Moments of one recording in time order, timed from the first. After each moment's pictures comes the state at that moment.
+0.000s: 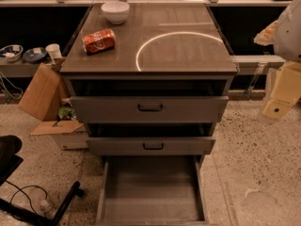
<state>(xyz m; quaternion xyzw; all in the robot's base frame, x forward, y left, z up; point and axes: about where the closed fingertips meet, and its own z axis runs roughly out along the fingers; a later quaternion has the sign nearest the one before) 0.438 -0.216 0.978 -0.60 0.78 -0.04 0.16</state>
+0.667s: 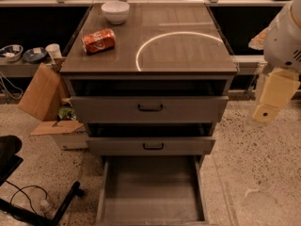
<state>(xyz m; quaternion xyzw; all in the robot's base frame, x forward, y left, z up) 0.442 -0.208 0.966 -0.60 0.78 -0.04 0.16</state>
